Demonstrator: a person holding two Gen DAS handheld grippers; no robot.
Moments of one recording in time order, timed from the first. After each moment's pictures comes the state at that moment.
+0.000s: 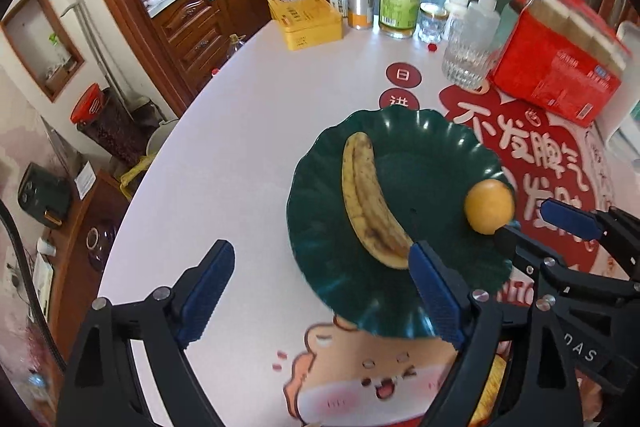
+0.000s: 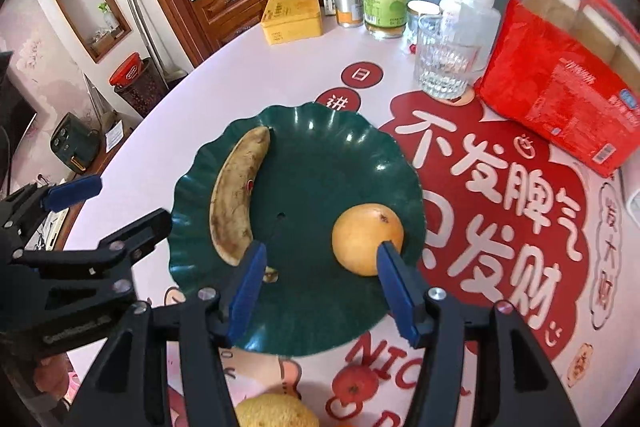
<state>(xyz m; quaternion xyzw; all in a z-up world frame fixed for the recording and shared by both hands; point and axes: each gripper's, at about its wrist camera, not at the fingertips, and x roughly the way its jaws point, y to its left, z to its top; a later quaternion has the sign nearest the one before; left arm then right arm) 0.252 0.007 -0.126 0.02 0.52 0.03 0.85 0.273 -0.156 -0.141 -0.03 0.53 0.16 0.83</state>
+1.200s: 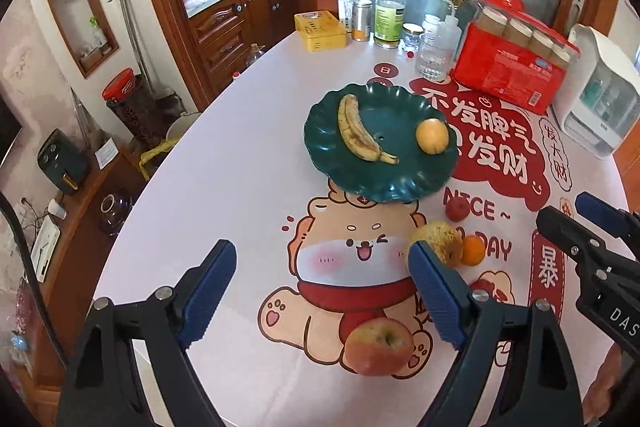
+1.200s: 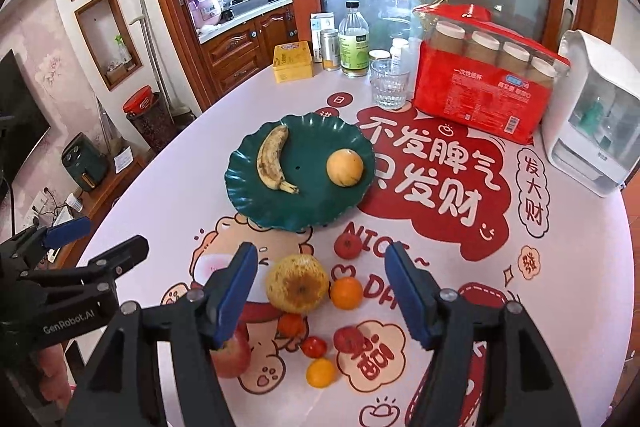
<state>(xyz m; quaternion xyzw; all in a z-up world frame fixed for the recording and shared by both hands) 0.058 -0.005 -0.065 -0.01 0.48 0.05 0.88 0.092 -0.200 -0.050 -0.02 0.46 0.13 0.88</state>
